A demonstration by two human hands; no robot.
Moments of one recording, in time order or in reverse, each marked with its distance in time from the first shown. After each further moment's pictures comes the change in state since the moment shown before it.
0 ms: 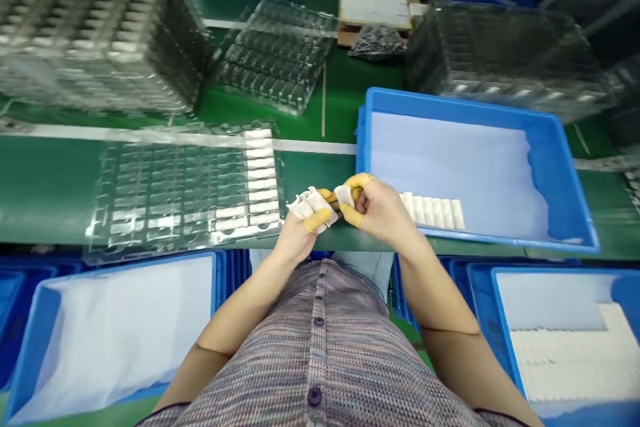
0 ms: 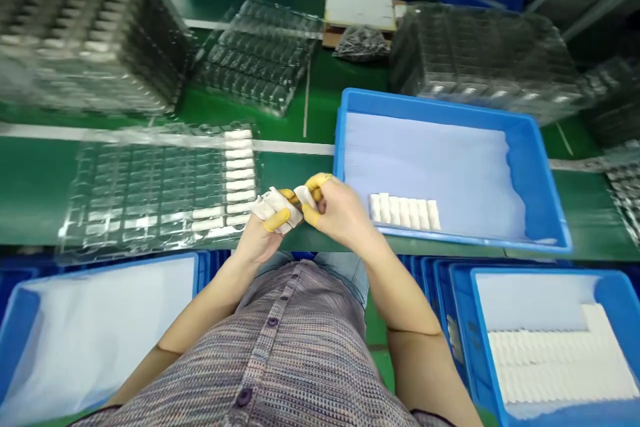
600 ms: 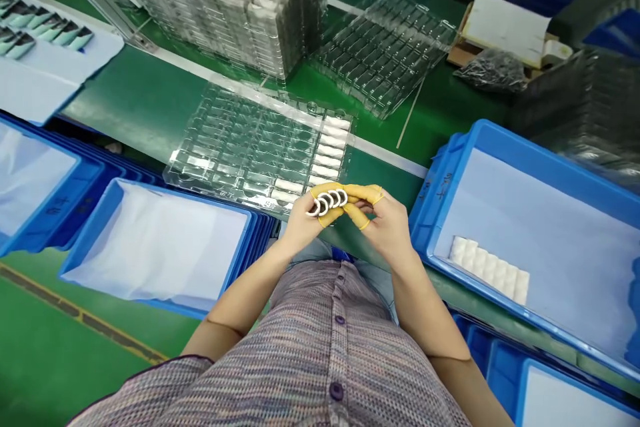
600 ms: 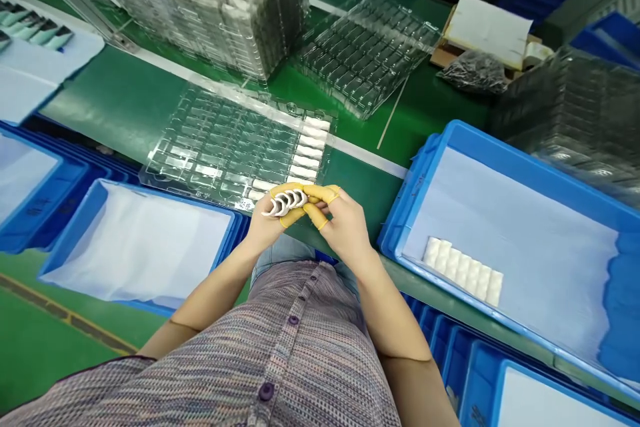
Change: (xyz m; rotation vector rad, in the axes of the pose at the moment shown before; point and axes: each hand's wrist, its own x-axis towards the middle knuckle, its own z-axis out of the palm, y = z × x) left_hand -0.034 0.053 -0.091 0.326 0.363 0.399; right_hand 0.043 -0.045 0.104 0.113 -0.124 -0.280
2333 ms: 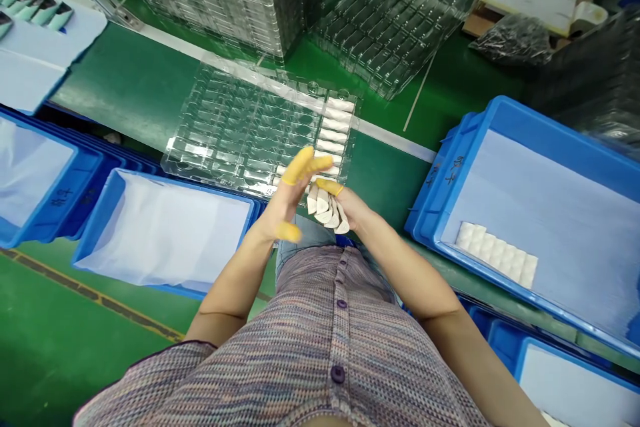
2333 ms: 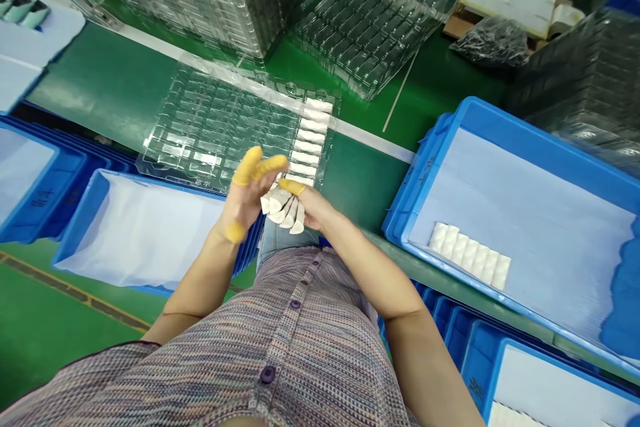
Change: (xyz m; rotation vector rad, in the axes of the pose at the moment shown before) left_hand 0.014 0.000 -0.058 0.056 -0.364 0.315; right_hand 0.034 0.009 0.078 1.016 -0.335 0.735
